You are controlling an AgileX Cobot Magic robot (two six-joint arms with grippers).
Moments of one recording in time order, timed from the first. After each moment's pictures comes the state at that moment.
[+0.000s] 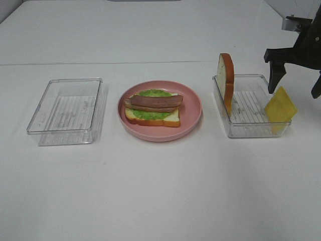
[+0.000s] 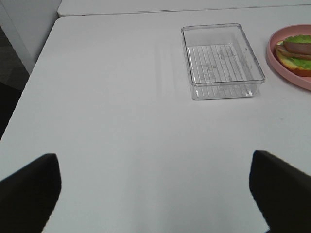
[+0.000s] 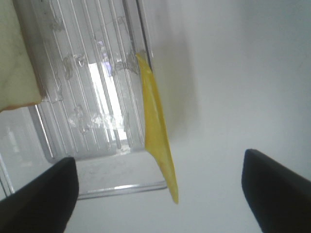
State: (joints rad) left arm 0.06 -0.01 -0.52 -0.03 1.08 0.01; right arm -0.01 2.03 -1.56 0.00 1.07 0.11
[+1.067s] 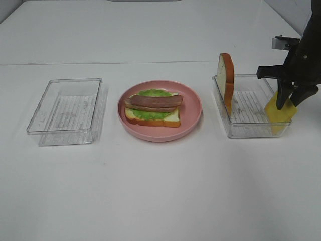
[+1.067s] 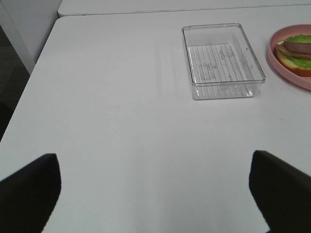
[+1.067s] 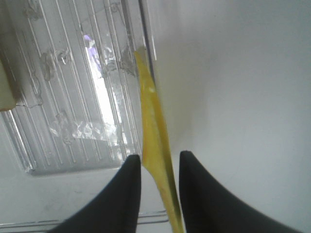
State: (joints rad) left arm 0.06 -0.01 -0.52 -0.03 1.08 0.01; right arm -0.01 2.11 -1.56 0.01 1.04 0.09
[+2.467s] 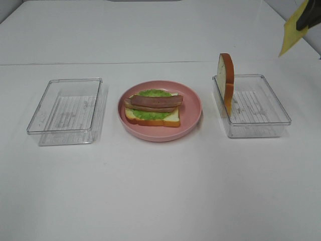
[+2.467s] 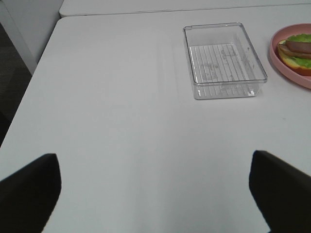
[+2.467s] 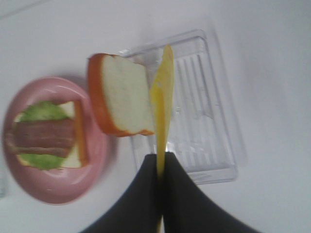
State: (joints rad) left arm 0.06 -0.01 -0.52 -0.02 1.08 0.02; right arm -0.01 1.69 -1.56 0.19 1.01 0.12
